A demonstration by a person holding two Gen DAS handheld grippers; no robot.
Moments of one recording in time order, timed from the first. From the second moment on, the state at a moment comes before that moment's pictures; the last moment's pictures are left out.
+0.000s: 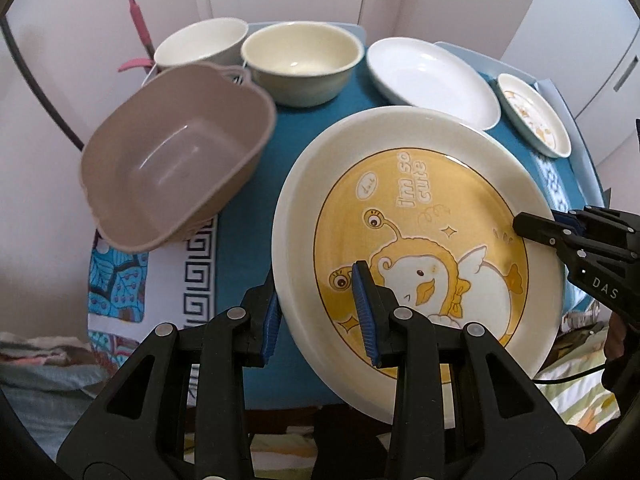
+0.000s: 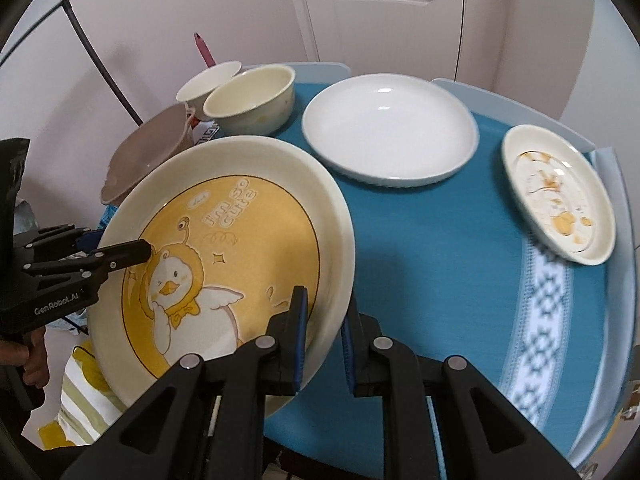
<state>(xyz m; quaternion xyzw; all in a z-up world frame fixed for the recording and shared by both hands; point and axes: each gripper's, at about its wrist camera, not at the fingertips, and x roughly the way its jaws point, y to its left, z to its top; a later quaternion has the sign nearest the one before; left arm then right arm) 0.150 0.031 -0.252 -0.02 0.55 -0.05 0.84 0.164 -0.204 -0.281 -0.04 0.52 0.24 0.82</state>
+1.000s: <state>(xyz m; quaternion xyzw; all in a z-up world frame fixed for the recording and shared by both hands) 0.174 0.029 -0.283 0.04 0.54 -0.04 0.84 0.172 -0.180 -0.318 -0.03 0.53 0.19 0.83</state>
